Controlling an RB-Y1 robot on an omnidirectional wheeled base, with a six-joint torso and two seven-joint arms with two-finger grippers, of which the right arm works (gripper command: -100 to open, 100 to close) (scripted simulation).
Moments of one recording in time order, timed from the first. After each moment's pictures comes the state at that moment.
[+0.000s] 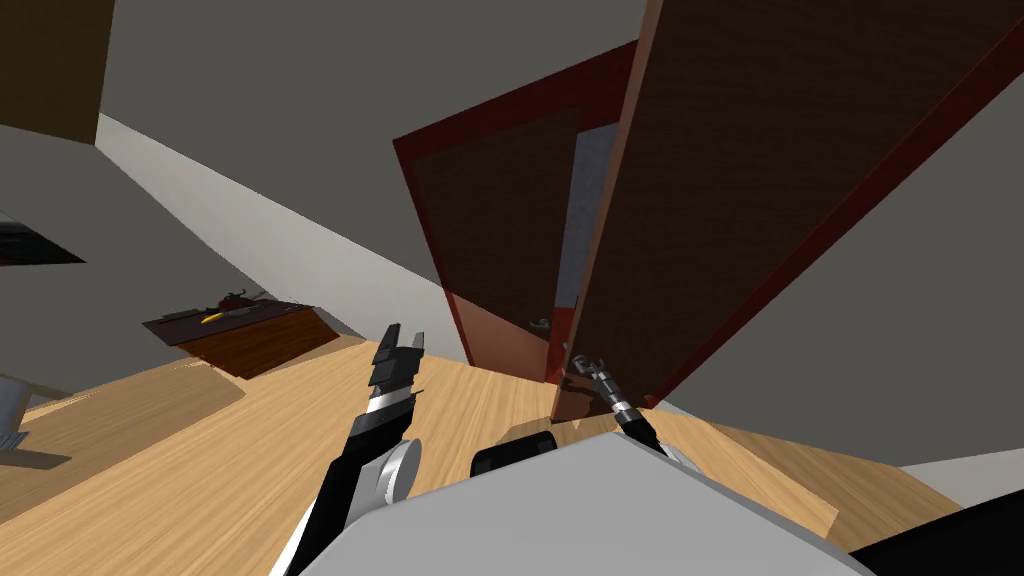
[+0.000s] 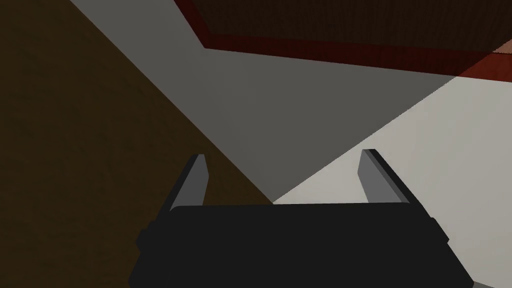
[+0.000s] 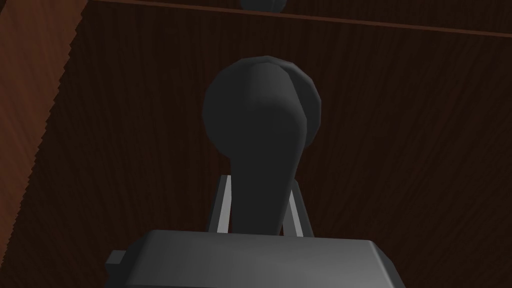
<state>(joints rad) 0.14 -0.33 -0.25 -0.66 0.20 -1.03 -0.46</state>
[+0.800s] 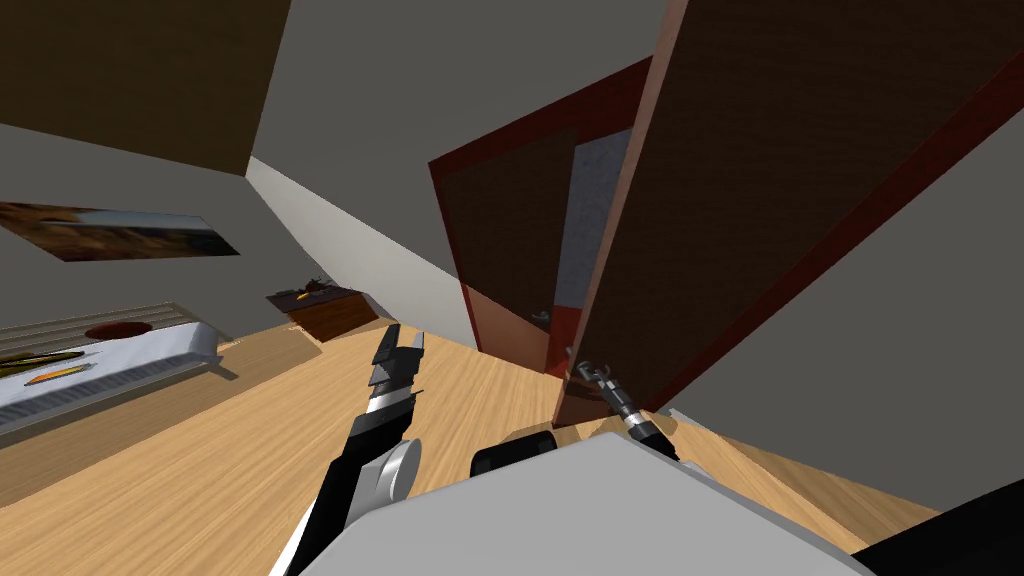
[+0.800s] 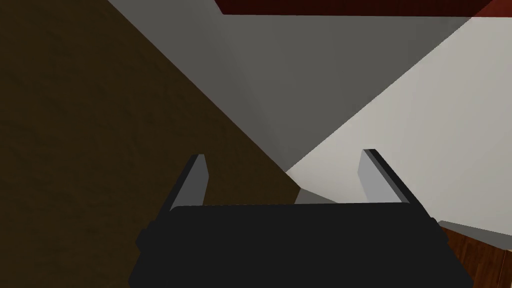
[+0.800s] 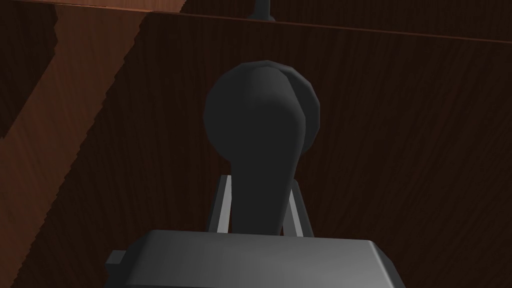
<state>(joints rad) 0.19 -0.37 -0.23 -0.63 0.24 -1.14 -0.51</state>
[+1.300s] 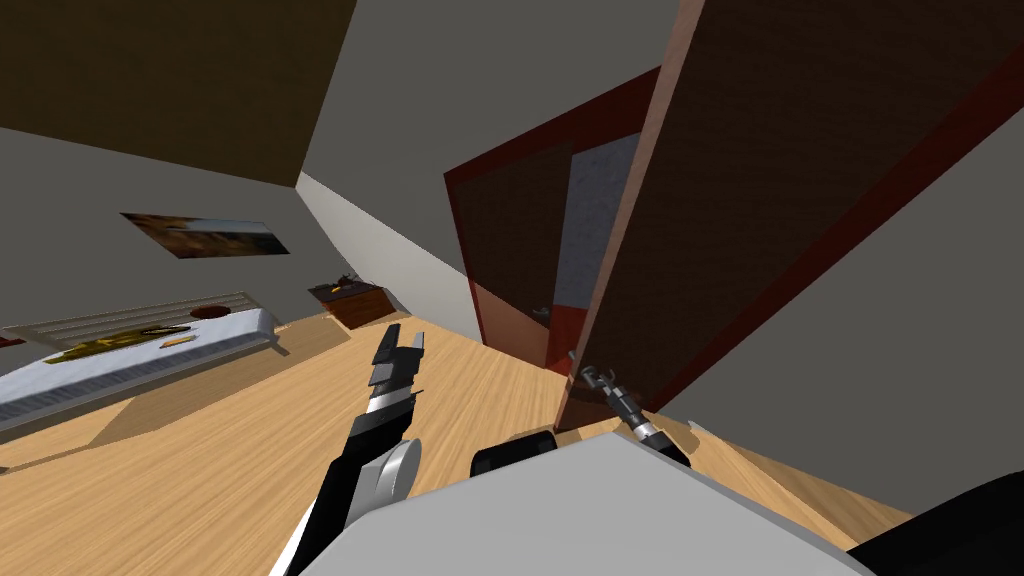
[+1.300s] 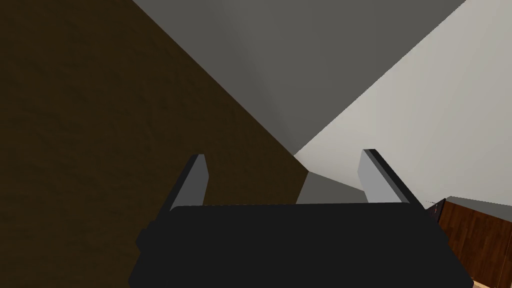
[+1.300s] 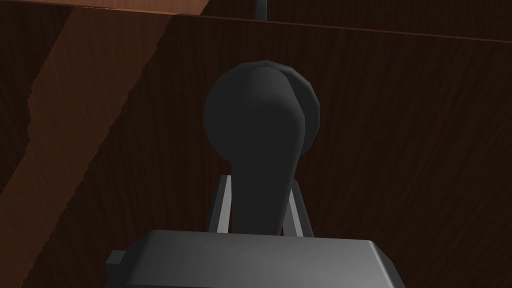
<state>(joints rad) 0.21 -0.39 -0.24 -0.60 0.26 -1.21 -0.53</state>
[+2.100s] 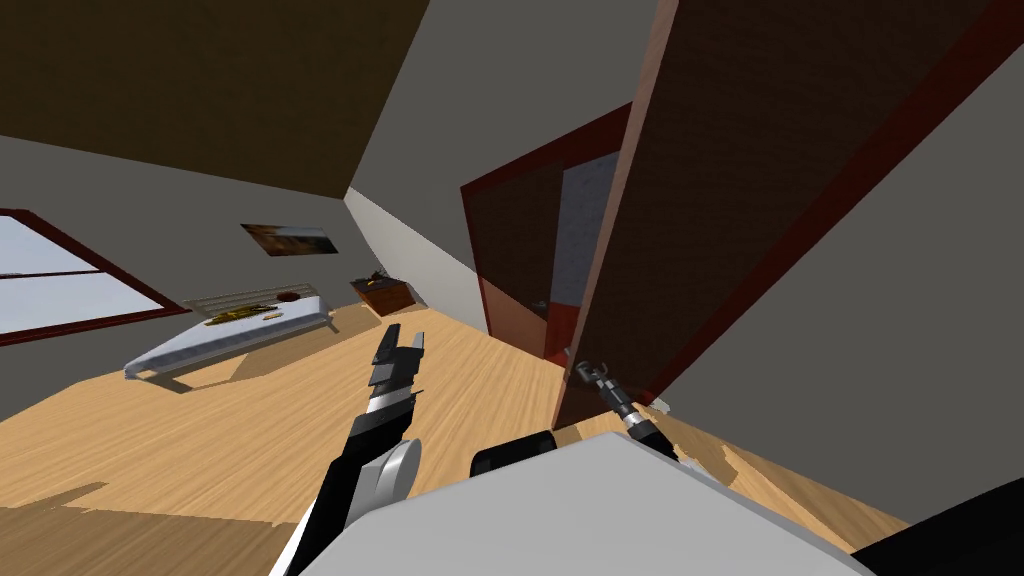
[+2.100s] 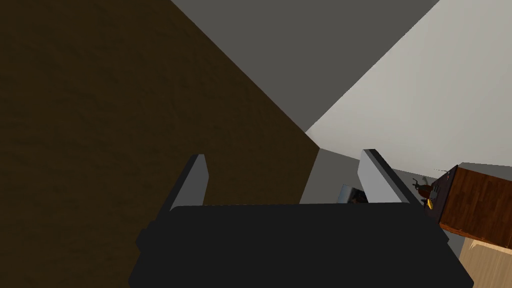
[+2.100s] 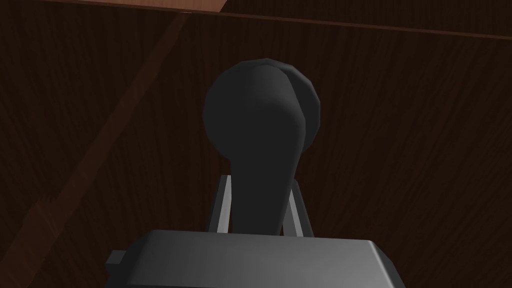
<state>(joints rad) 0.19 -0.40 -0.16 -0.64 0.18 -1.14 -0.50</state>
